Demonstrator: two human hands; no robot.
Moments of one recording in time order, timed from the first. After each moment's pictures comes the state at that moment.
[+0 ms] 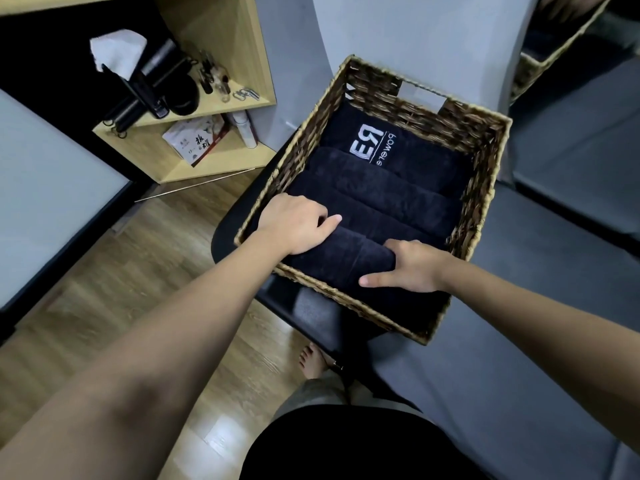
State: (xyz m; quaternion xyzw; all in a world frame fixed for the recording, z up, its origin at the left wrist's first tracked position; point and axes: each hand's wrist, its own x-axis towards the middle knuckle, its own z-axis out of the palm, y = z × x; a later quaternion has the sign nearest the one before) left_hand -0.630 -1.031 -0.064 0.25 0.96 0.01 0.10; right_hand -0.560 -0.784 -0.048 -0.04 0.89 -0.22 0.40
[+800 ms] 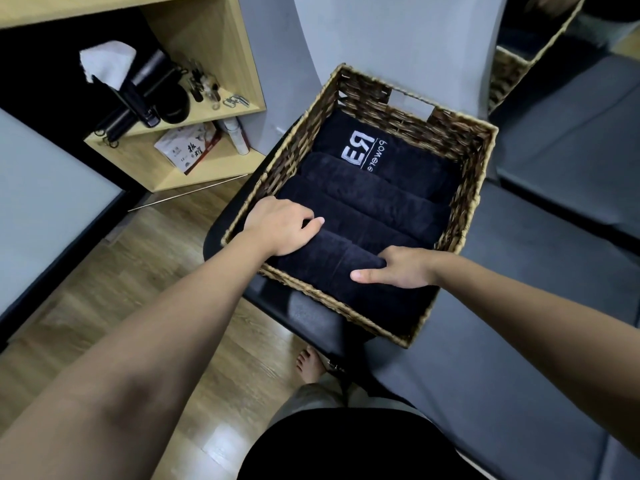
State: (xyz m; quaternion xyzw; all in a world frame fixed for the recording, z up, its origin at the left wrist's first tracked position) left_hand -0.627 -1.036 -0.070 0.26 0.96 0.02 0.11; right_hand -0.553 -0.776 -0.051 -0.05 0.83 -0.28 0.48
